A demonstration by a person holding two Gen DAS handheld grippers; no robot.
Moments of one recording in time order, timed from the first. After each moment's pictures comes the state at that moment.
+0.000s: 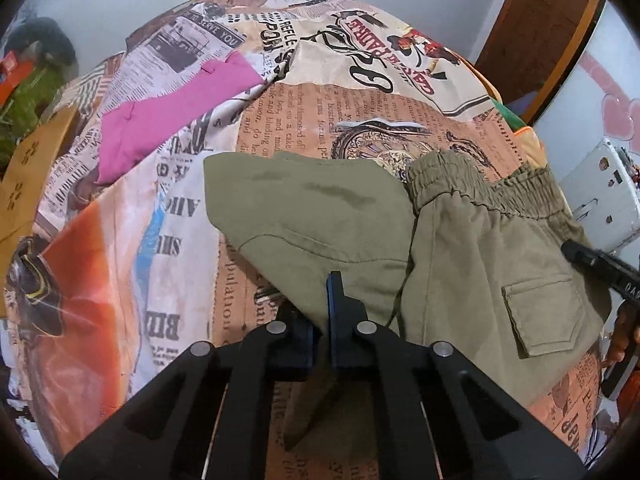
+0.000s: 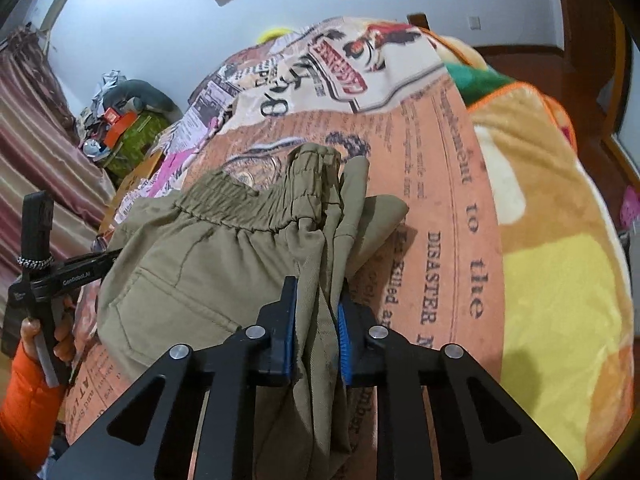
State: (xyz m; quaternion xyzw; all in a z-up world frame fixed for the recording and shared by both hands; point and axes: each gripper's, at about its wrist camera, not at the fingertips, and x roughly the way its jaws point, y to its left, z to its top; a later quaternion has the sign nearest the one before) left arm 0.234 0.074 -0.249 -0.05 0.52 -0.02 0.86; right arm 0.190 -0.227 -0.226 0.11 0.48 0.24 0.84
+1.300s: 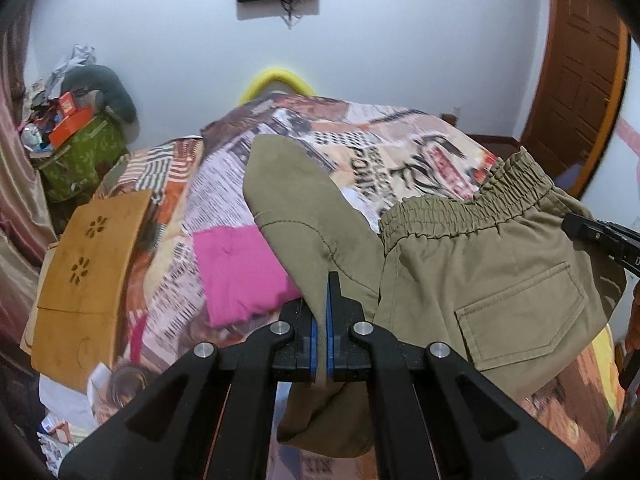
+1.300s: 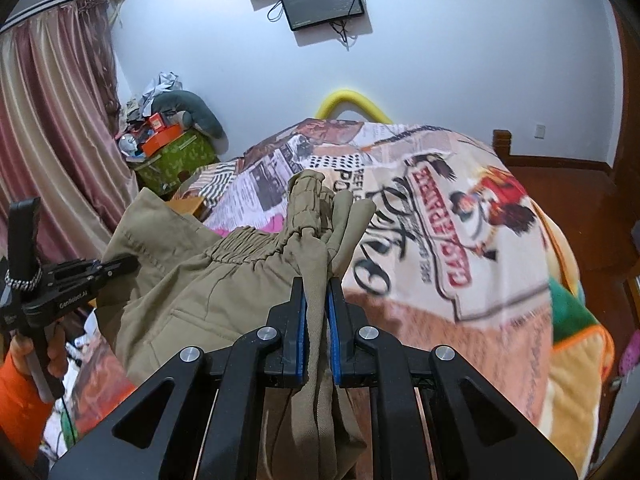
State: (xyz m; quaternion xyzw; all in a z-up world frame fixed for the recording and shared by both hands) left arm 0.306 0.183 -0.148 -0.03 0.39 0.08 0.92; right arm 0.318 -0.087 -0.132 0.02 0.37 0.32 0.87
